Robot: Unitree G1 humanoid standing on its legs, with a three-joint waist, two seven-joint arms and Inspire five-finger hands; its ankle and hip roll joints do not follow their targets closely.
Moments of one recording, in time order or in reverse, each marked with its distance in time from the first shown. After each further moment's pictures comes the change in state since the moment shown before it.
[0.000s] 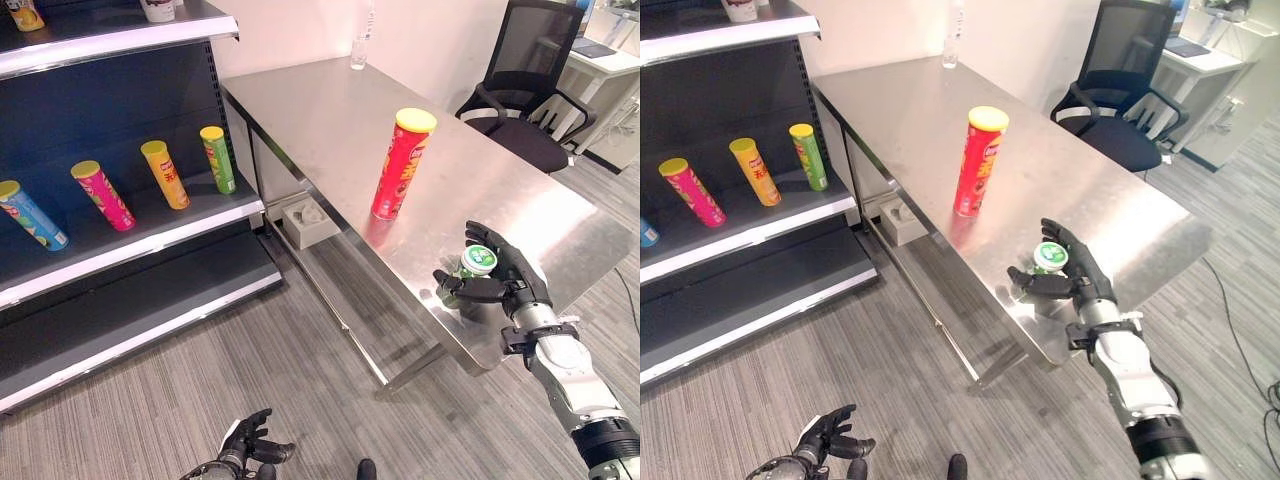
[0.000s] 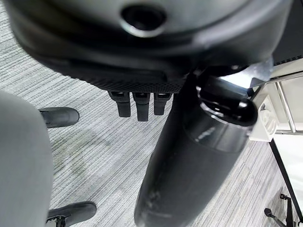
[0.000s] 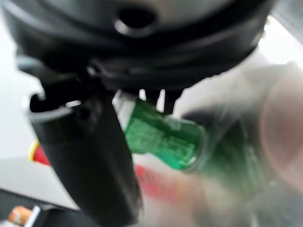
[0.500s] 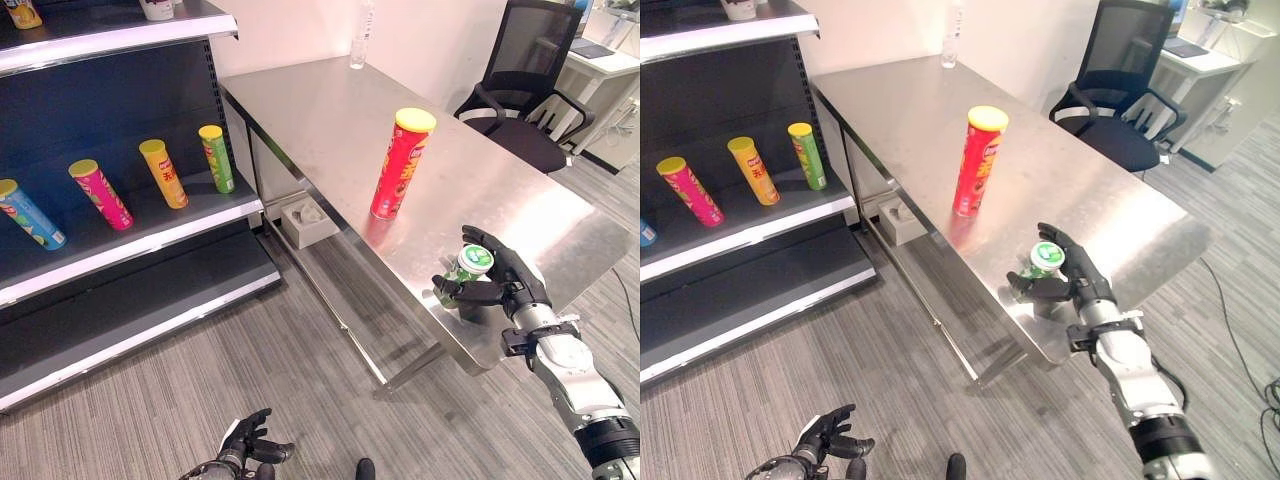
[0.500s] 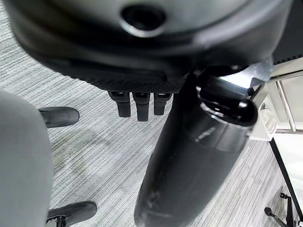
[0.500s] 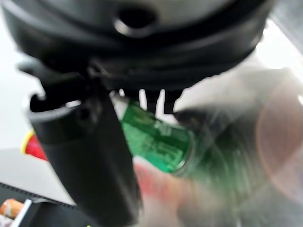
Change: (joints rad) left arm 0.000 0.001 0.000 0.000 0.000 0.000 0.000; right arm -0.001 -0.004 0.000 0.000 -0.018 0.015 0.004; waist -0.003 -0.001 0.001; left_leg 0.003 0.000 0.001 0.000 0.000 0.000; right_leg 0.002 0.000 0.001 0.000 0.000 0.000
